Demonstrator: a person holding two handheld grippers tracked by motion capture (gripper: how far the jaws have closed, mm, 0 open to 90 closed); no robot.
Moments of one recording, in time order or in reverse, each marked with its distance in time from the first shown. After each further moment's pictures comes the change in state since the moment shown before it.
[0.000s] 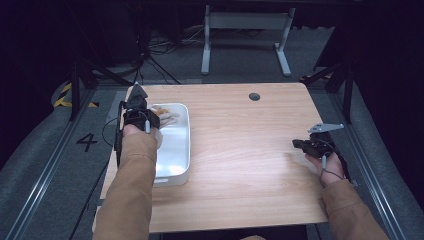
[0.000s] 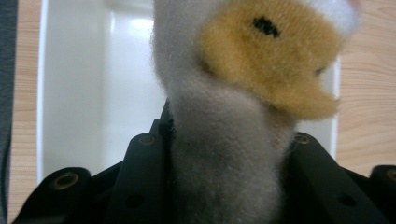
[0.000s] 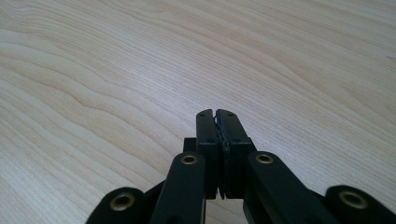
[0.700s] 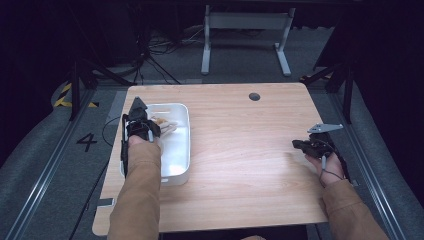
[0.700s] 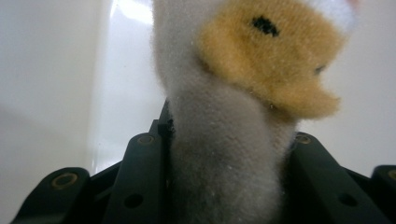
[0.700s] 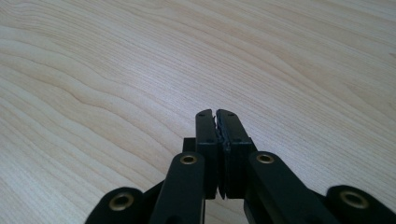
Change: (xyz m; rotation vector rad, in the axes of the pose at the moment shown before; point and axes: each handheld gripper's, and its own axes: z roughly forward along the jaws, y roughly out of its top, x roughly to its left) left arm 0.014 -0.010 0.044 0.030 -0.016 -0.076; right arm 0.000 -0.001 0.002 0.006 0.001 -0.002
